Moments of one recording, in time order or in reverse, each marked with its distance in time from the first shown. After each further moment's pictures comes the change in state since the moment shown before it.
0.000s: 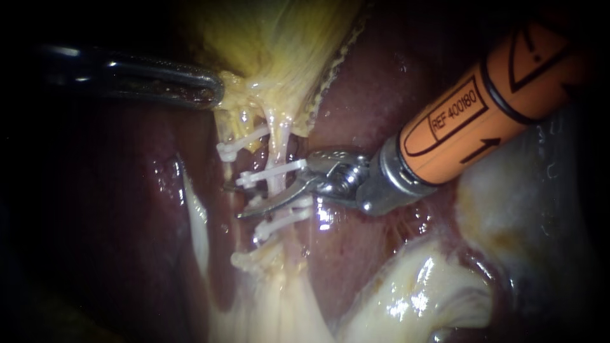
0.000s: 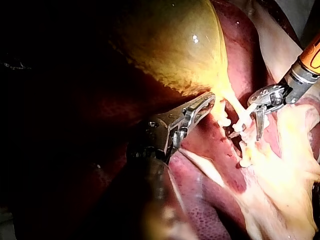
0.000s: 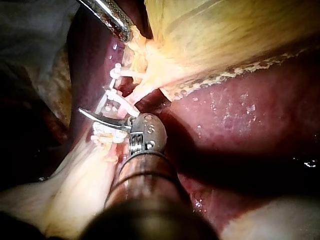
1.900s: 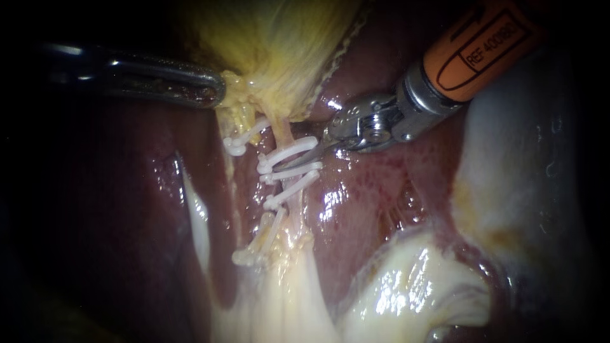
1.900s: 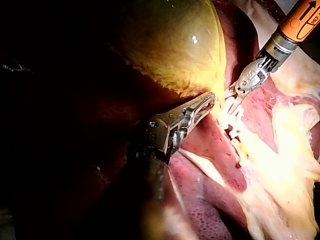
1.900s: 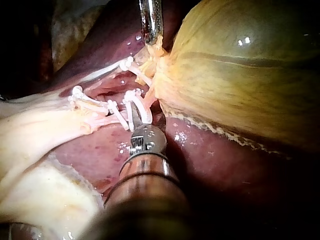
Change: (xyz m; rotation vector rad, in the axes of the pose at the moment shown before) right arm 0.002 0.005 -0.007 -0.854 -0.483 -0.498; left arm 0.000 0.000 0.000 -0.003 -0.001 0.011
